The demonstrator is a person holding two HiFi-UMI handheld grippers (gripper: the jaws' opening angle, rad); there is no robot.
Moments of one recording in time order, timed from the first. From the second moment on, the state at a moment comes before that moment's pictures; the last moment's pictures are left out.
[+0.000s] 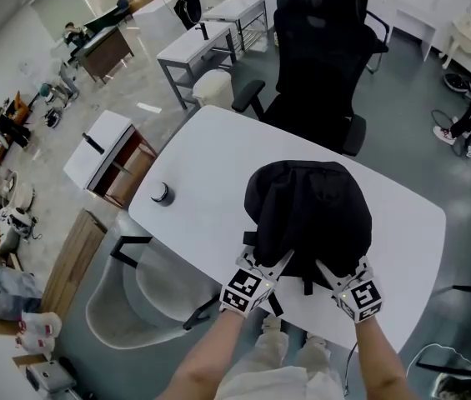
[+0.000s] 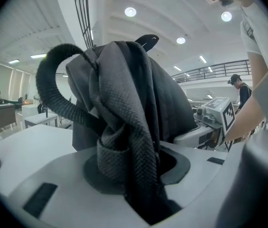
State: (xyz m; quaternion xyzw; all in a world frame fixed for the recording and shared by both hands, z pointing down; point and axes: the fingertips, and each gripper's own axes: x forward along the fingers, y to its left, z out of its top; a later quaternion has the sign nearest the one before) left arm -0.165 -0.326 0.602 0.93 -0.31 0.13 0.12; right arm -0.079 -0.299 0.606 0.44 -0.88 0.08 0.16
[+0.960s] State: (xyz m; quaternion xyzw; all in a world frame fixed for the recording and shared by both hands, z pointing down) left arm -0.175 -0.307 0.650 0.93 -0.30 0.14 0.15; right arm -0.086 -0.280 0.653 0.43 -0.88 0.11 0.15
